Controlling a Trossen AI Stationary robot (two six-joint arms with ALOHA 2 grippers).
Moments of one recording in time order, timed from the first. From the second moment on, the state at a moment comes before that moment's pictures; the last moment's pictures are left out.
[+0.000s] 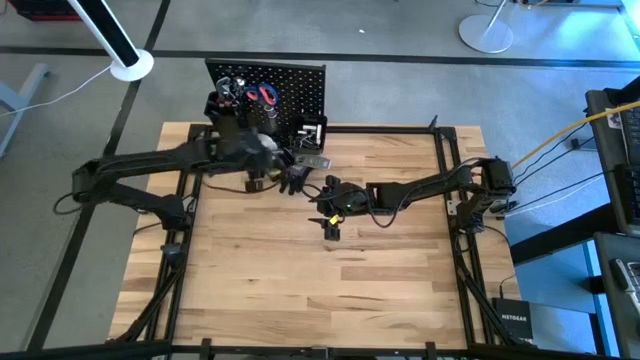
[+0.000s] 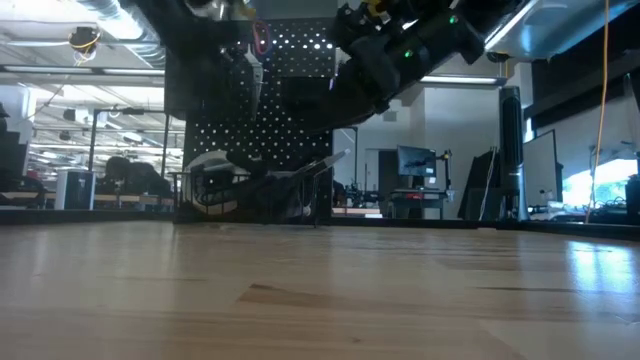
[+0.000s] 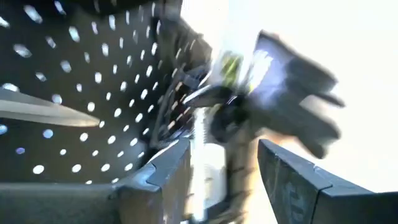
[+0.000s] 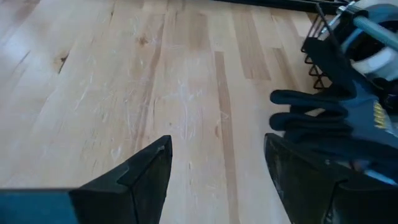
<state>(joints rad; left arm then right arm) 0.34 1.21 0.95 -0.57 -0.36 0.50 0.03 1.73 1.05 0.13 0.09 -0.09</state>
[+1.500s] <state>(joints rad) 0.32 0.09 0.13 -0.07 0.04 -0.08 -0.15 0.30 0.08 0.23 0.07 0.16</state>
